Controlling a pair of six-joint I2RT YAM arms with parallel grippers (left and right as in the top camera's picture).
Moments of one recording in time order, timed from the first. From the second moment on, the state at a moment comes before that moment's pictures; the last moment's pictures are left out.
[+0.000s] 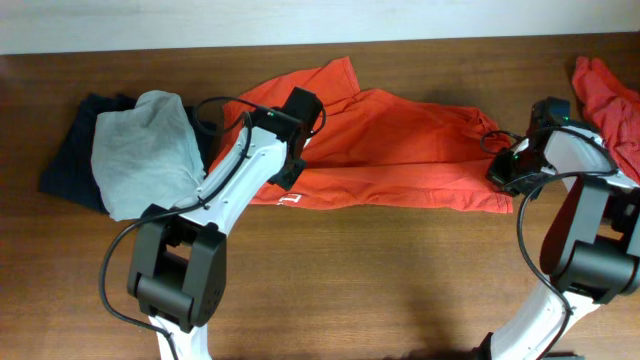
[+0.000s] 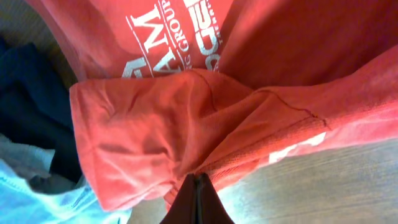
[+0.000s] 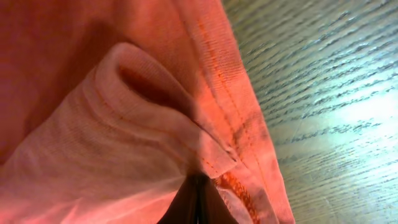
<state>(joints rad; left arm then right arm) -0.46 2.01 1.63 -1.06 -0.33 0.14 -0.33 2.04 1.40 -0.88 -0.12 0.29</state>
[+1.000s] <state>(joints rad) -0.46 1.83 1.73 -1.16 -0.33 0.14 -0.27 1.95 1.31 -0.85 -0.25 0.35</state>
